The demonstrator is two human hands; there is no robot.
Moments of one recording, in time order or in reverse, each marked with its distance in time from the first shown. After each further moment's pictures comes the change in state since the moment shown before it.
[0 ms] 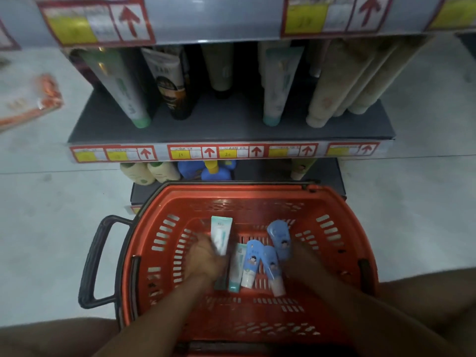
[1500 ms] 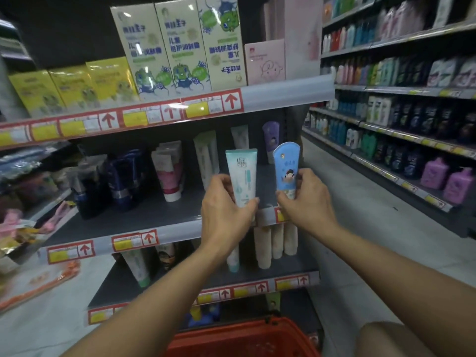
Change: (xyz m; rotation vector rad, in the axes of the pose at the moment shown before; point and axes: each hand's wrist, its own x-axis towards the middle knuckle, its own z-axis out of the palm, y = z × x) left_hand -0.177 0.374 -0.263 -0.434 0.614 0.936; right_hand -0.172 -0.099 -0.416 0.491 1.136 -0.510
